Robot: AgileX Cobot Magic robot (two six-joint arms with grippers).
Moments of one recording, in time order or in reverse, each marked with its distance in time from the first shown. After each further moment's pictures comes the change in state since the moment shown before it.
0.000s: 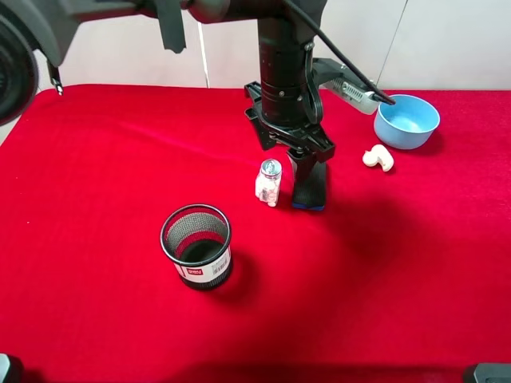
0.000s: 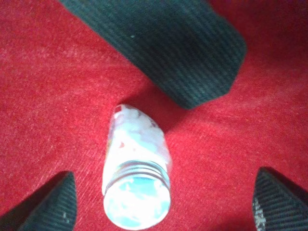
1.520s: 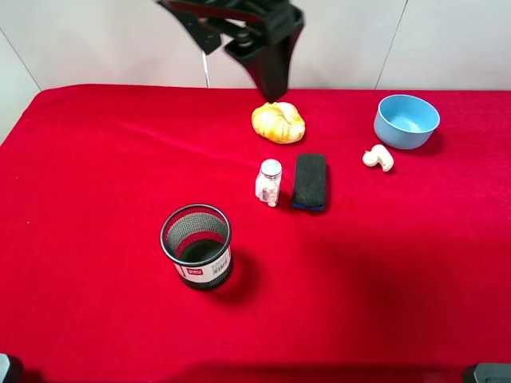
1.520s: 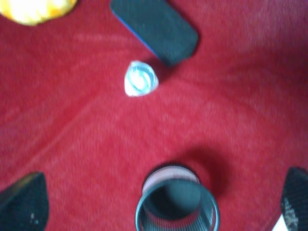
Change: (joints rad) left arm -0.008 -0.605 0.316 0.023 0.002 -0.084; right arm 0.000 0.000 0.000 0.003 0.001 0.000
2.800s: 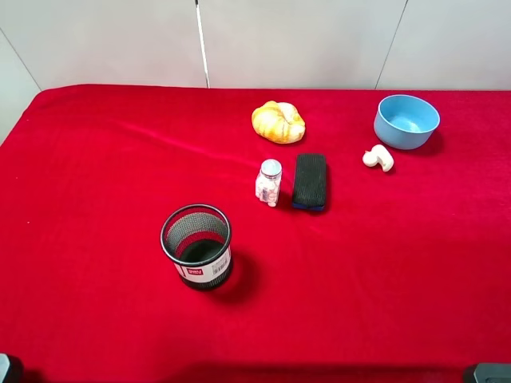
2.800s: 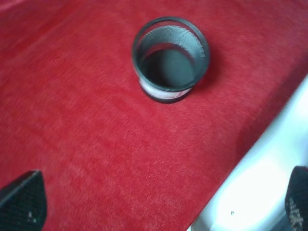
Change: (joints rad) left arm 0.101 -0.938 0.733 -0.027 0.002 0.005; right arm 0.000 0.000 0.000 0.000 0.000 0.000
